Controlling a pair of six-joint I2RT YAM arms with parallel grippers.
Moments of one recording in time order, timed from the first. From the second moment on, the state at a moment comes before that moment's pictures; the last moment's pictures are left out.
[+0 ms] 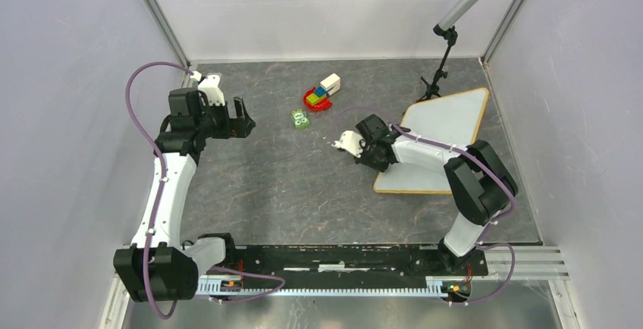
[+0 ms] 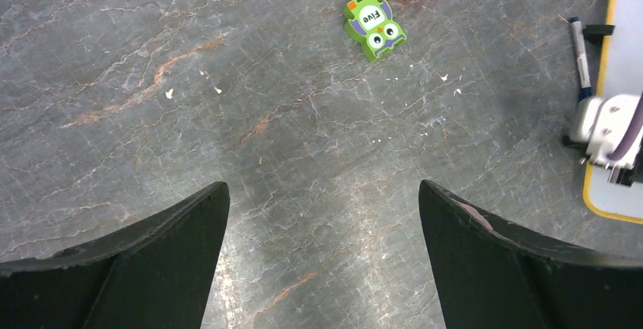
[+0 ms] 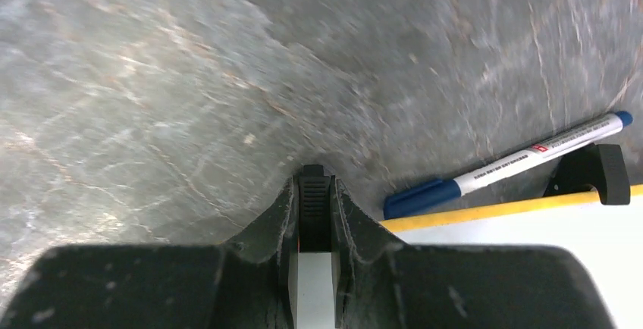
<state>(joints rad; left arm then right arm) 0.05 1.11 1.06 -0.57 0.34 -0.03 0.60 1.71 1.01 -0.48 0.03 -0.58</state>
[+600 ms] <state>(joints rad) 0.05 1.11 1.05 -0.57 0.34 -0.03 0.92 1.84 1.17 -0.63 -0.02 -0.99</state>
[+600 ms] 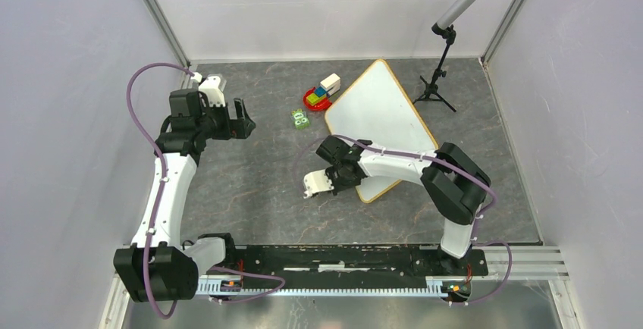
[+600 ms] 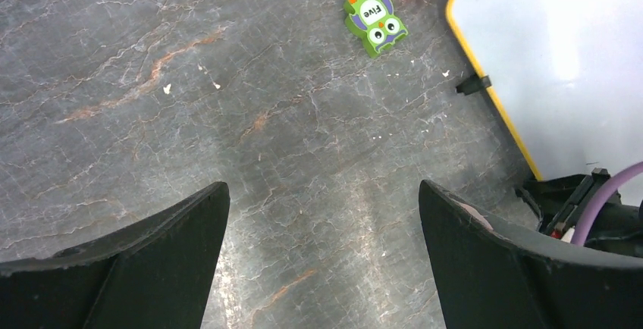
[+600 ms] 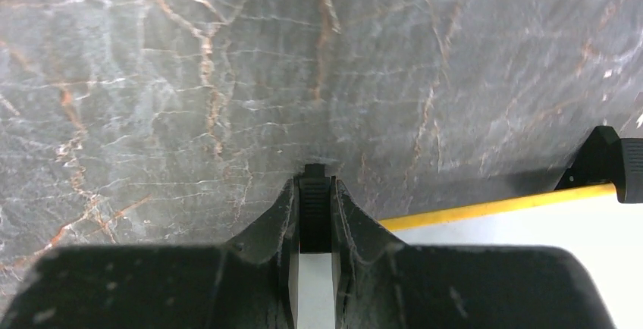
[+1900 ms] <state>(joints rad) 0.05 1.12 1.03 -0.57 0.39 -0.03 0.80 1.49 0.84 -0.60 0.01 -1.14</state>
